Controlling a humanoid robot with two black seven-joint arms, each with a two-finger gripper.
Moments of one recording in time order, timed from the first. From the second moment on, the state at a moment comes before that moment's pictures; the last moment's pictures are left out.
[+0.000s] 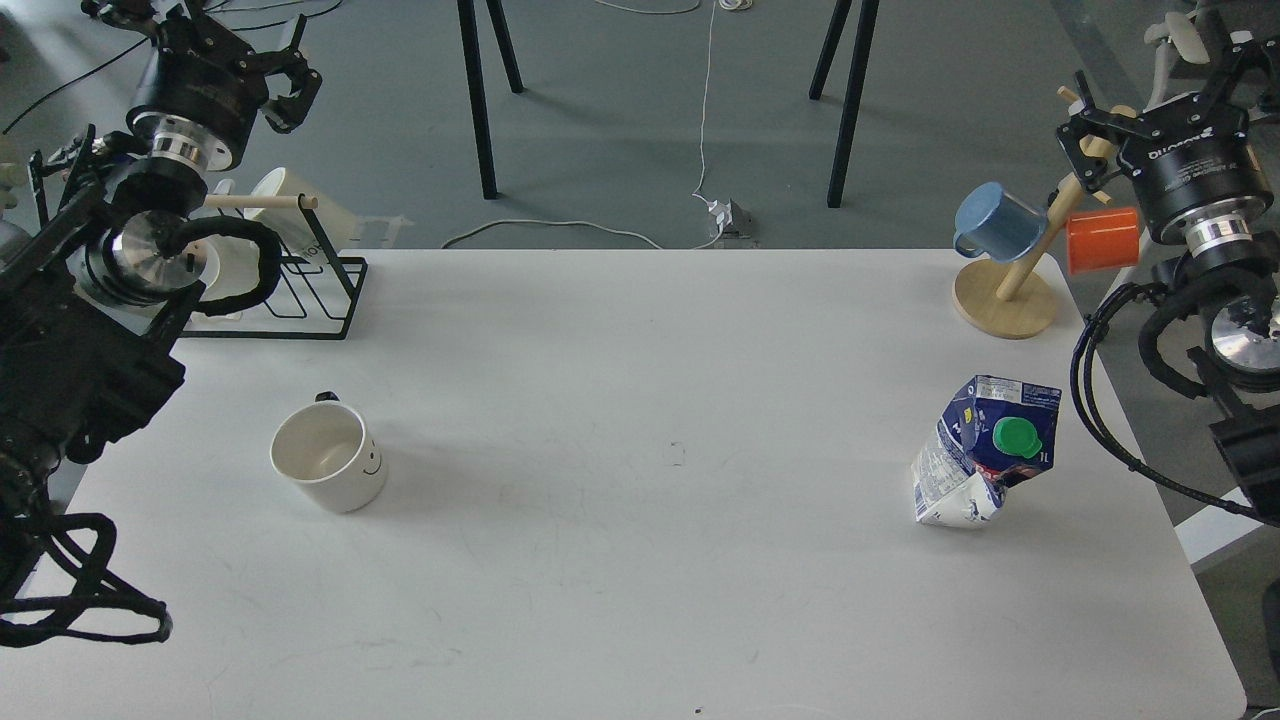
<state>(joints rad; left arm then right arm) -0.89 0.36 -0.90 -0.63 0.02 -0.32 -0.29 0.70 -0.43 1.06 0.70 0.23 0.49 0.17</state>
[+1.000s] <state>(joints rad) -0.55 0.95 -0.73 -1.28 1.12 -0.37 -0.30 0.47 -0.46 1.19 0.97 0.24 0.49 0.18</state>
